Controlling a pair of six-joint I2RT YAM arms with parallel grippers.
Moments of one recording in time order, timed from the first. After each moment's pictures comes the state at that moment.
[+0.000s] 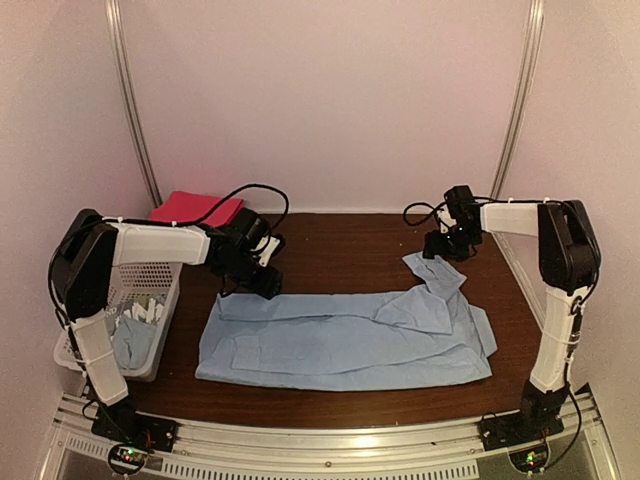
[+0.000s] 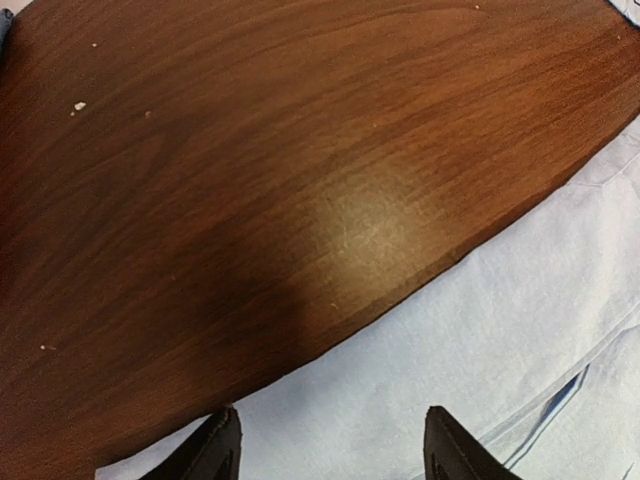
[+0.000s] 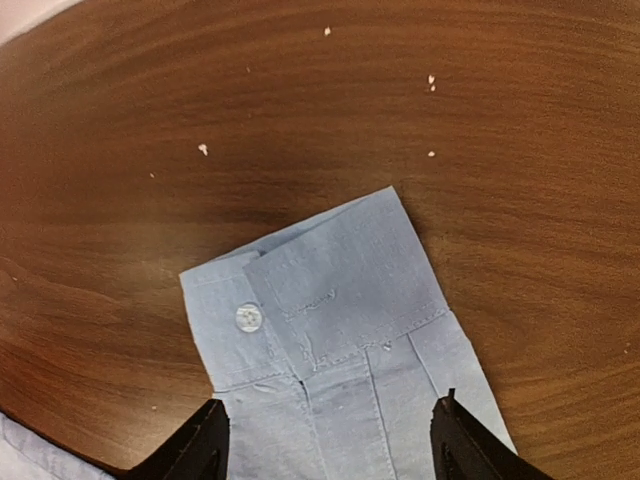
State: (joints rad) left arm -0.64 1.85 1.25 -0.41 -0.01 -0.09; right arm 0.18 1.98 1.44 -0.46 -0.06 0.23
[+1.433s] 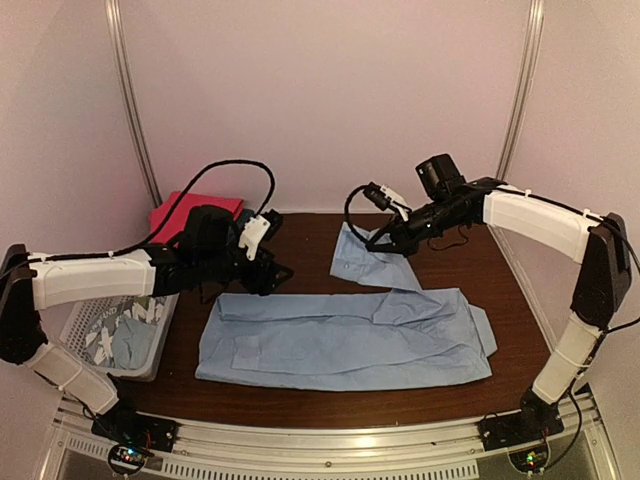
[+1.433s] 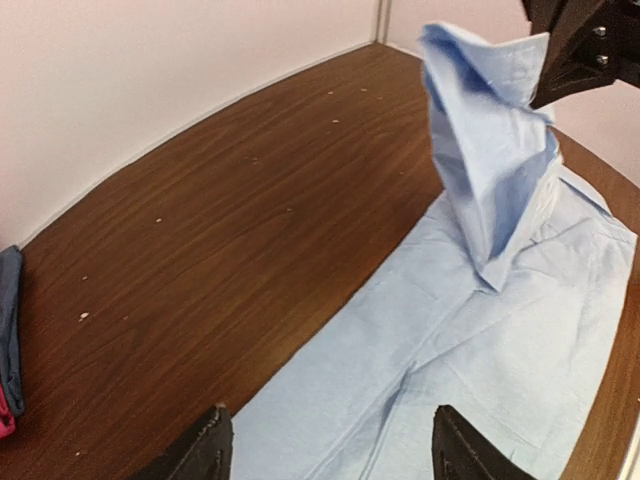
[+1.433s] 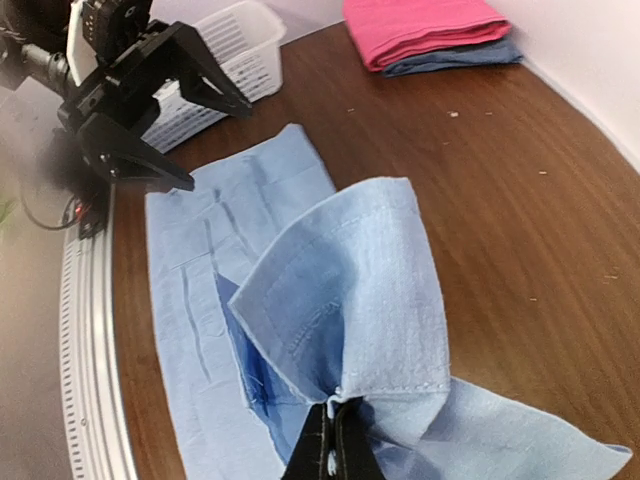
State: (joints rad) left arm -0.71 1.45 0.95 -0.03 0.13 0.03; right arm 0.48 1.71 1.49 -0.60 -0.67 -0.30
